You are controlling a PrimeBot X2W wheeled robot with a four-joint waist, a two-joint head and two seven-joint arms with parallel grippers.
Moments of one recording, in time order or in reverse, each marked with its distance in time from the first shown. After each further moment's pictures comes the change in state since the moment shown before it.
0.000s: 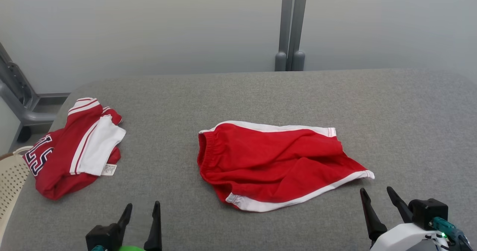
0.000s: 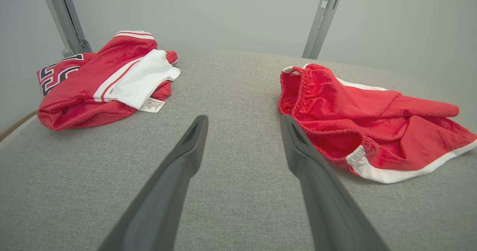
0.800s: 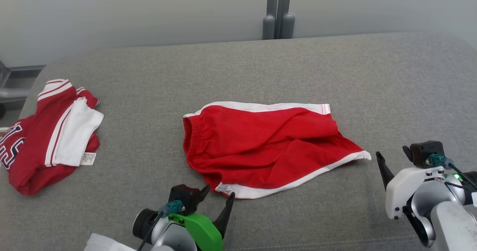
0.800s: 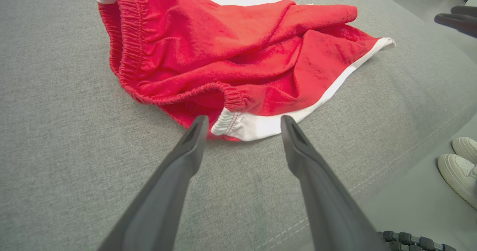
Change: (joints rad) left arm -0.236 -0.059 -0.294 0.137 -0.009 -0.118 0.222; right arm -0.287 -0.162 0.013 0.188 -0.109 0.000 0.204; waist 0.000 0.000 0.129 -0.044
